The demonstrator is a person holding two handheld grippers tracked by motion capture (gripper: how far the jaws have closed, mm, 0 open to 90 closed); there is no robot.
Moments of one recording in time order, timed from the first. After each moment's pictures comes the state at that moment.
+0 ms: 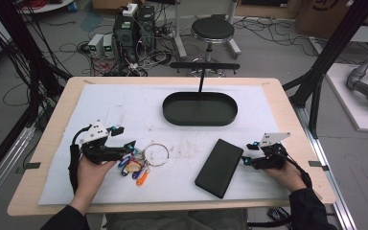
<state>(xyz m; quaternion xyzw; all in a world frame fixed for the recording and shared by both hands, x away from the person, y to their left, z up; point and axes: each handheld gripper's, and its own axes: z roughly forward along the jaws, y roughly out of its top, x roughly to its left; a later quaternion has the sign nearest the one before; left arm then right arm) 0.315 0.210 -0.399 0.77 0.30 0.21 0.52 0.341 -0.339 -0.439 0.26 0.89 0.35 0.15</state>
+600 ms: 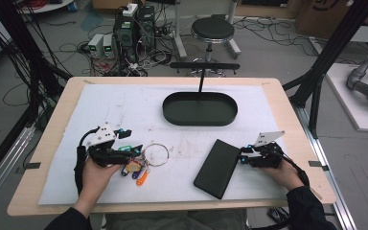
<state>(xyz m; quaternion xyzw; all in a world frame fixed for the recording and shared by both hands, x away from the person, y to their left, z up) 0.310 0.191 -0.399 0.78 0.27 0.19 0.52 0.344 -0.328 -0.440 0.25 0.90 0.35 0.12</state>
